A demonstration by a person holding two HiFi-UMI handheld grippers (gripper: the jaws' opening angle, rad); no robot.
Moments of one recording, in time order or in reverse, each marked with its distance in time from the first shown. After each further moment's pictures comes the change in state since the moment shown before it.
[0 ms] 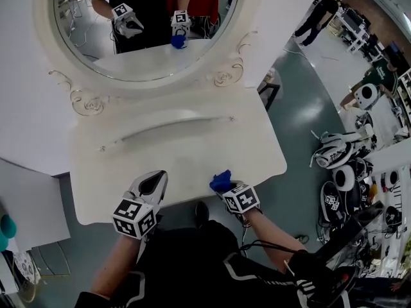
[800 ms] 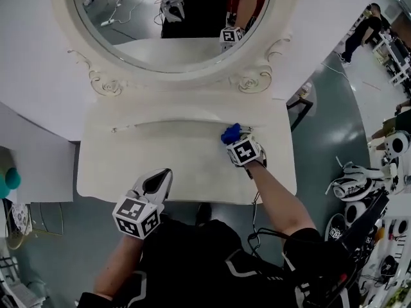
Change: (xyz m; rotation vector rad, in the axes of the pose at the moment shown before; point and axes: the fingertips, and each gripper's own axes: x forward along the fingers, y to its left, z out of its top) left arm 0.020 -0.015 0.002 -0.055 -0.019 0.238; right arm 0.063 -0.135 0.167 -0.373 -0.034 -0.116
